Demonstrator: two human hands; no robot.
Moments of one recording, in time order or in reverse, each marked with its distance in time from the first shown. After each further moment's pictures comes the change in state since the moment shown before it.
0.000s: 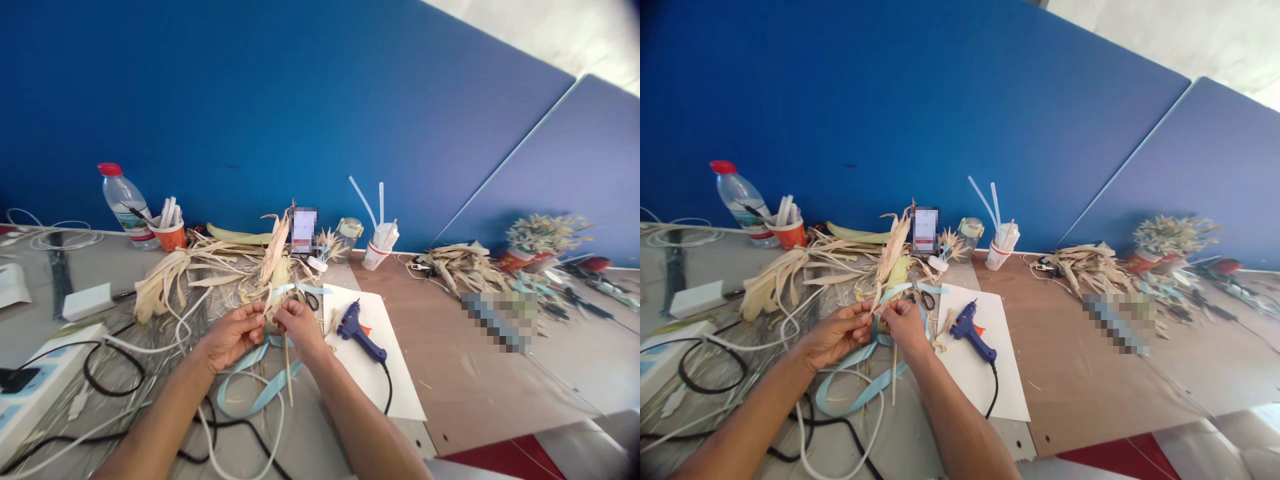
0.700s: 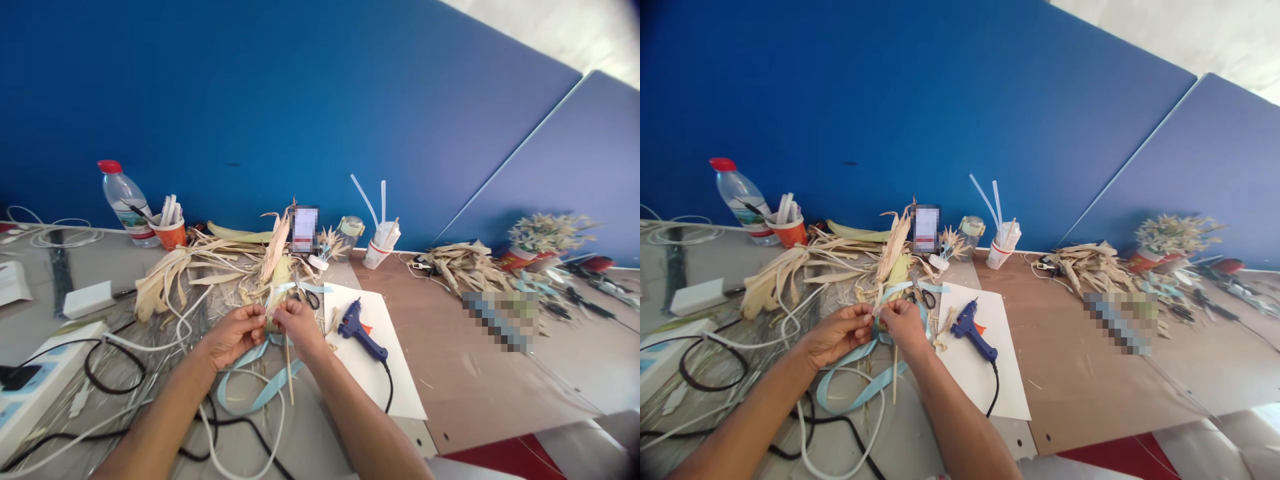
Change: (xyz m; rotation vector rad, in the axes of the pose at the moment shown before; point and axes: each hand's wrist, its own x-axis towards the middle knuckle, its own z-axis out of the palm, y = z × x) left_hand 0.002 -0.003 -0.003 0.041 0.036 -0.036; right_hand 0.002 0.004 0.002 0.010 -0.003 0.037
